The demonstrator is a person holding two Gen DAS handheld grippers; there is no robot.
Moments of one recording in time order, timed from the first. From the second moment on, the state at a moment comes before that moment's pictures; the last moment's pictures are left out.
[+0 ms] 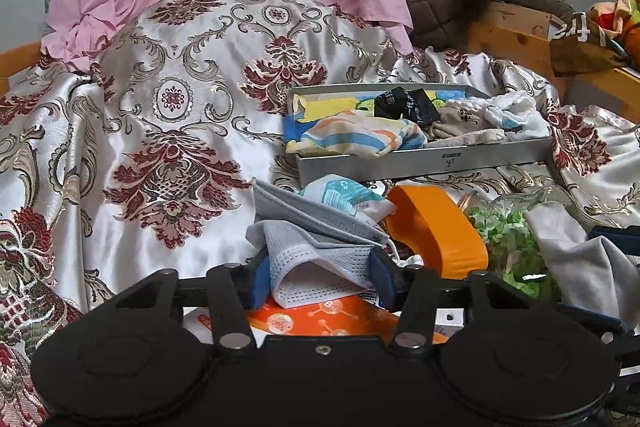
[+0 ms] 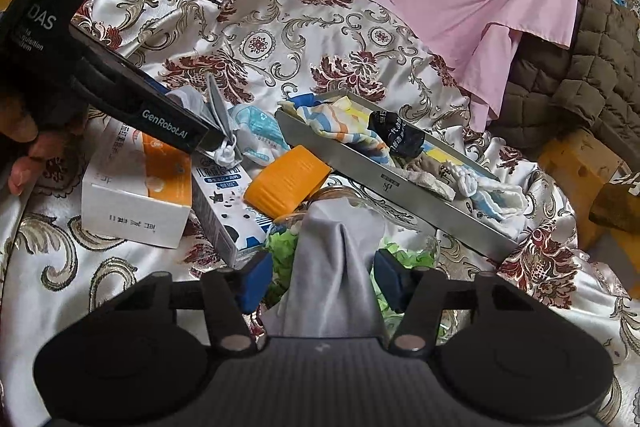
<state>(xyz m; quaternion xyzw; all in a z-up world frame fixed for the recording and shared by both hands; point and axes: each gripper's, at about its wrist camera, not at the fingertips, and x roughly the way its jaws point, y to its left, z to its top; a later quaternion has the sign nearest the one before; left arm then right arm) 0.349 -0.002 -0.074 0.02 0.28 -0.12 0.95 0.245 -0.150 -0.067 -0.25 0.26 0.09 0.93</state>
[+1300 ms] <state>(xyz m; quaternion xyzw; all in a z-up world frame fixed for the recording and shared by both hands) 0.256 -0.029 0.031 0.00 0.14 -0.16 0.98 0.211 -0.177 0.065 -0.11 0.09 0.08 0.99</state>
